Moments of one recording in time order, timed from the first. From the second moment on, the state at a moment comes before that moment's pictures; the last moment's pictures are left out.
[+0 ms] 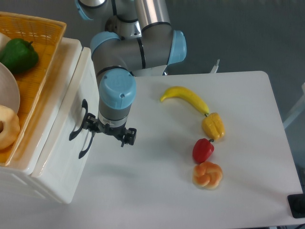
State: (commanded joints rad) arm 2.25 -1.91 -1.57 -1.29 1.38 0.52
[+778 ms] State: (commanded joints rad) arm 2.28 -1.91 -1.56 -1.29 1.38 0.52
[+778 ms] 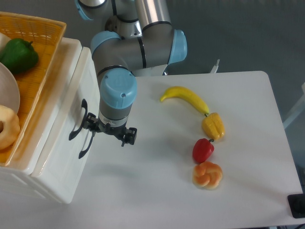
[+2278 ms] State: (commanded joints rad) arm 2.73 -1.89 -1.50 -1.30 1.60 1.37
